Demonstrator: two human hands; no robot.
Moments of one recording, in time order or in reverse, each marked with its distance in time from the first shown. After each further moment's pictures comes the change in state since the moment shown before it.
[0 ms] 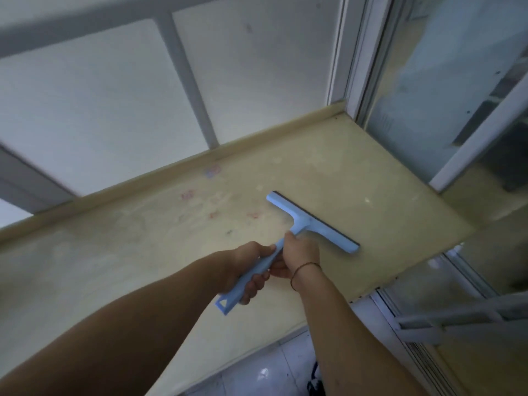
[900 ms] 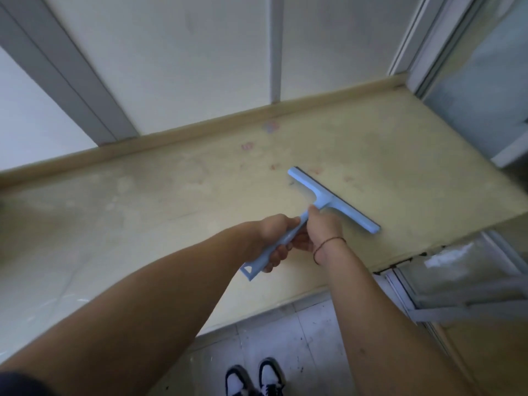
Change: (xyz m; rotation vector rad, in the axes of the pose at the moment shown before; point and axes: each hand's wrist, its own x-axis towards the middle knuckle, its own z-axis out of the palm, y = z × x) left_hand -0.025 -0.115 -0.059 0.050 0.031 0.147; right_hand -0.057 0.070 0.092 -0.074 0.018 -0.070
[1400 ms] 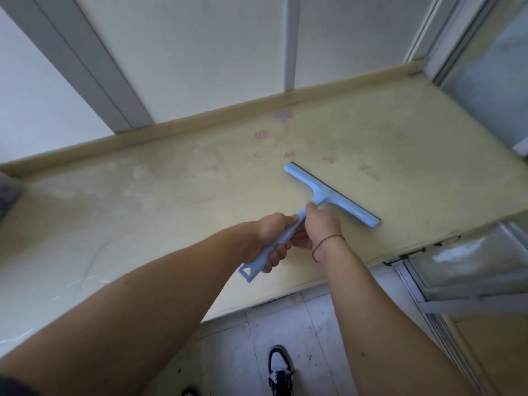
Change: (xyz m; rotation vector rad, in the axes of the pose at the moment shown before) left_hand -0.015 -0.036 -0.007 -0.055 0.028 -0.001; right_hand -0.026 0.018 0.020 0.018 -0.044 -0.014
